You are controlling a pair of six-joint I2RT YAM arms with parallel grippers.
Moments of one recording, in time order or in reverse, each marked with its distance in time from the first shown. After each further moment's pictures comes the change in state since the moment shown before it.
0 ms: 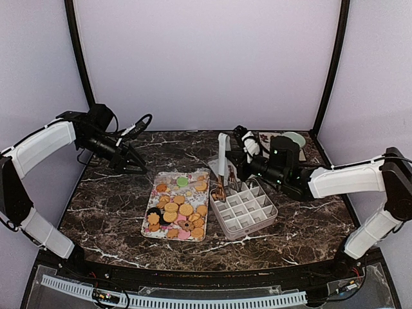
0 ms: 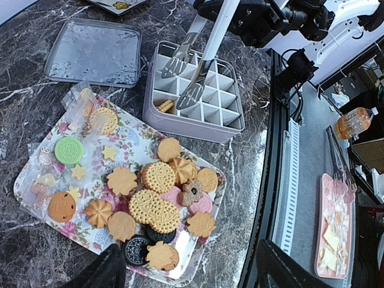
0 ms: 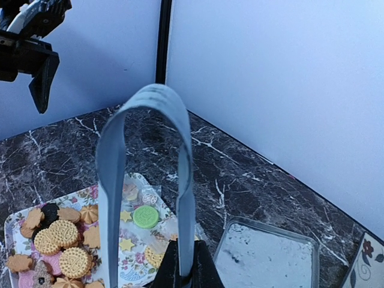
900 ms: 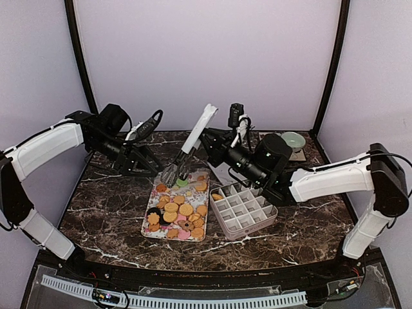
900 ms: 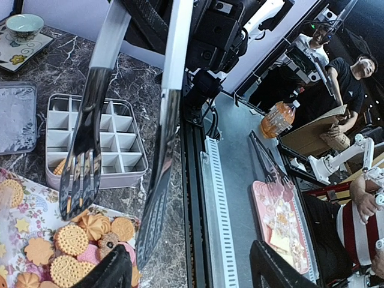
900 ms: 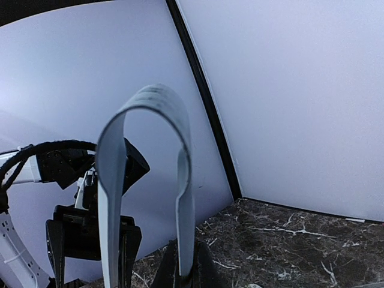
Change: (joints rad) left arm -0.156 0.014 0.026 0.005 0.305 0.002; right arm 0.203 0.093 0.160 0.374 0.106 0.435
